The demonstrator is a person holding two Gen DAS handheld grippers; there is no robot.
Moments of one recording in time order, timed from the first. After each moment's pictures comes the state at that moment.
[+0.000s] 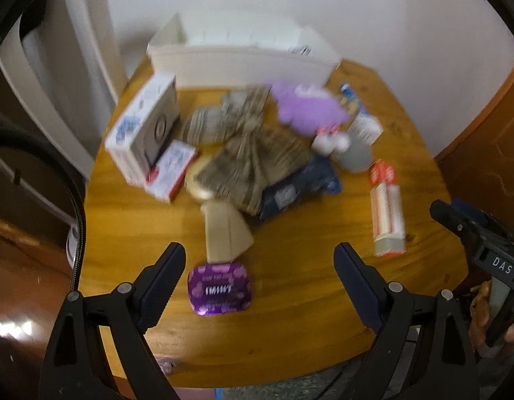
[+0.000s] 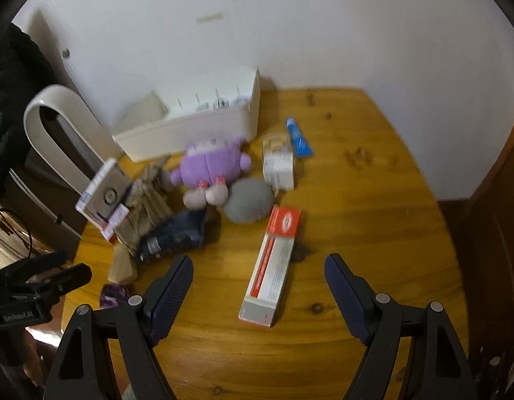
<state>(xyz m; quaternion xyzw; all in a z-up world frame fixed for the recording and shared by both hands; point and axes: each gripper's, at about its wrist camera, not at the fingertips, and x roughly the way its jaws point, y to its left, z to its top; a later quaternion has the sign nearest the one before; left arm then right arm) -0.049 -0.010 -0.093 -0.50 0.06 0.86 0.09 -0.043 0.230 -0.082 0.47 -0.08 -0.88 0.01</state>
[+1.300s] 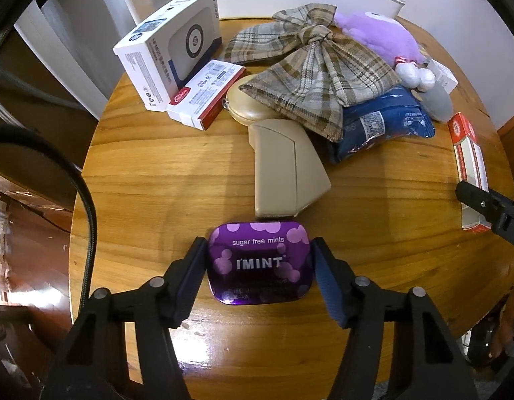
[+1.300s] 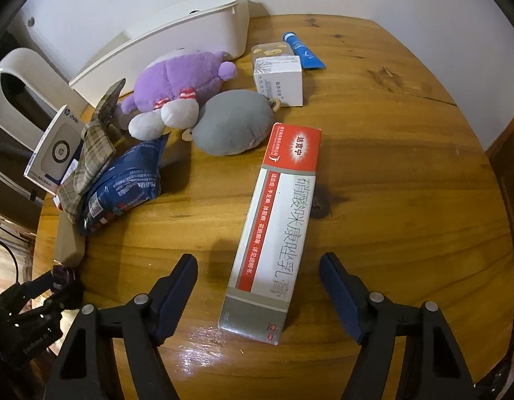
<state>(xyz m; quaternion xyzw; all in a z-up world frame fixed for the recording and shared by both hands) -0.047 -0.020 -0.161 -0.55 0.10 0.83 0.01 -0.075 0.220 -0.164 0.55 -0.08 -0.83 0.00</state>
